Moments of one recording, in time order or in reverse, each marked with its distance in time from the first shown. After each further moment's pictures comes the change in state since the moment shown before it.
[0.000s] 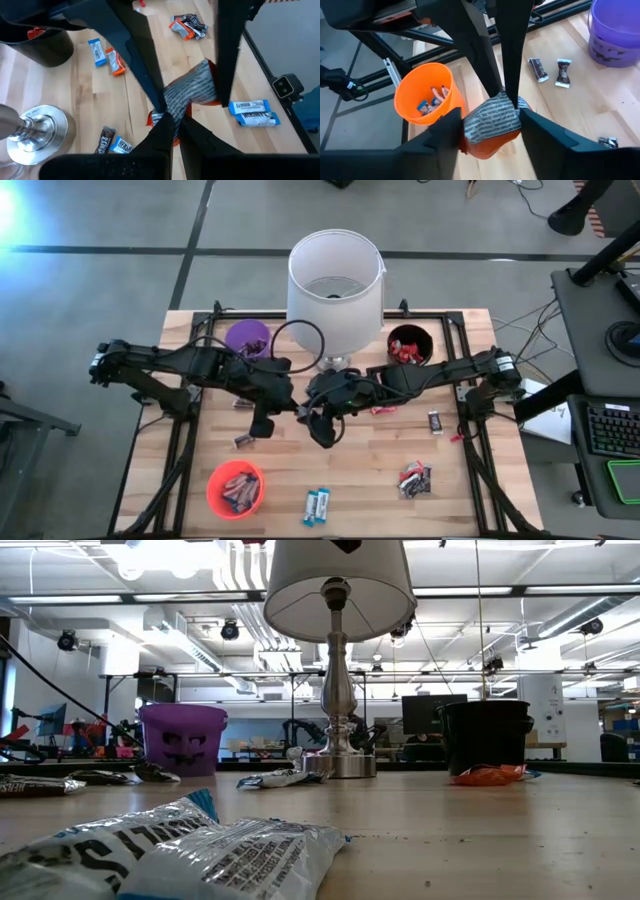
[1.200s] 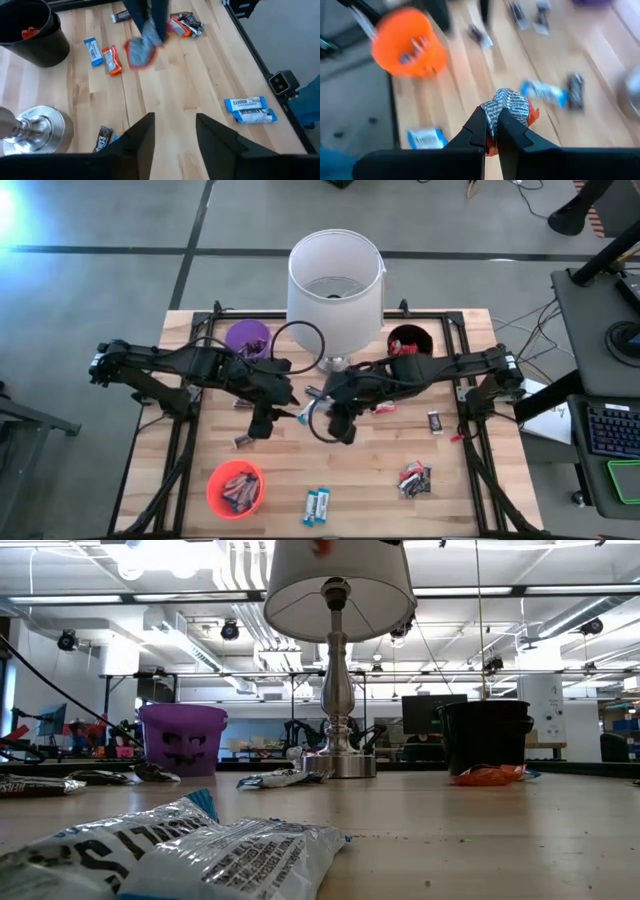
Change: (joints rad) left arm 0.000 0.000 0.000 -0.011 0.013 0.011; right arm 0.002 -0.015 0.143 -0.458 -0.048 0.060
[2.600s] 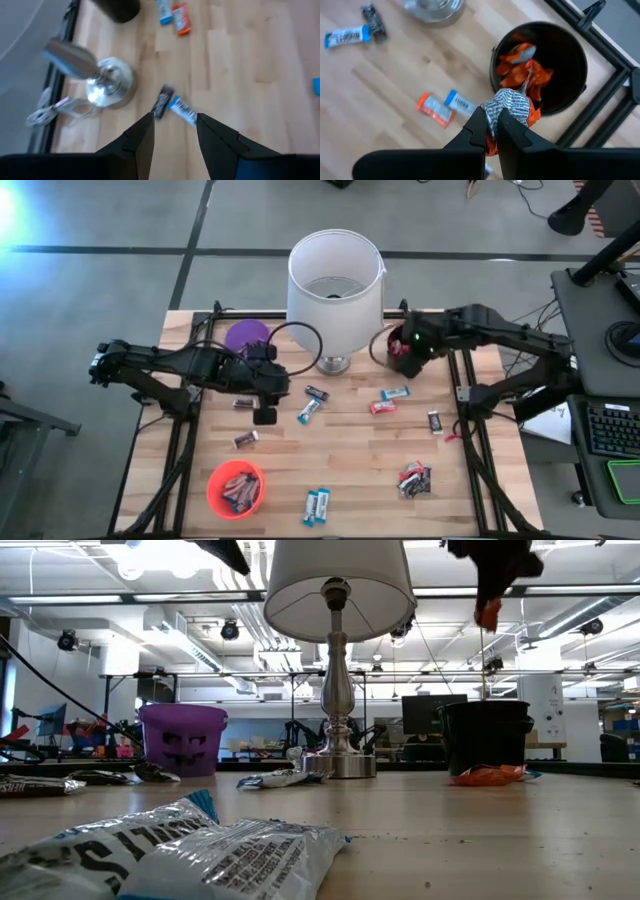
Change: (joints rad) left arm 0.000 0.000 0.000 -0.154 -0.347 -0.068; right arm -0.408 -0.487 -0.416 -0.436 0.177 0.030
